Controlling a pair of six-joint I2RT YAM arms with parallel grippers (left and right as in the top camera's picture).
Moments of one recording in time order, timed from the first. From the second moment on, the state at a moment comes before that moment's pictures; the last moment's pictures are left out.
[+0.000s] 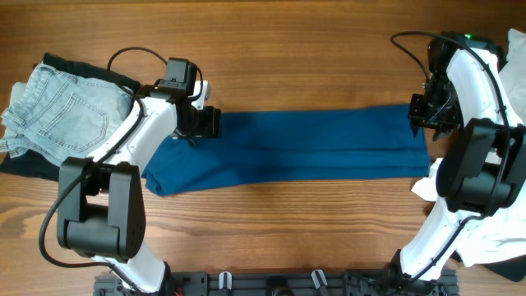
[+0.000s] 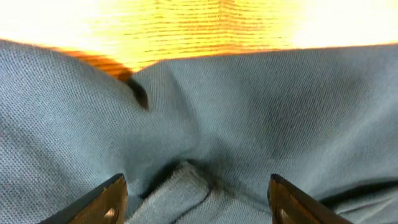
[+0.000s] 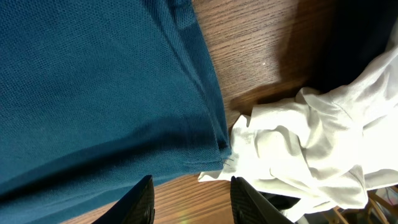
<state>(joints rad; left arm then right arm) -0.18 1.82 1.20 -0.71 0.15 -0.16 -0.19 2.09 1.70 -1.43 0.20 0.17</state>
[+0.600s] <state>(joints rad) -0.18 1.86 1.18 -0.71 0.15 -0.18 -0.19 2.09 1.70 -1.44 0.19 0.17</state>
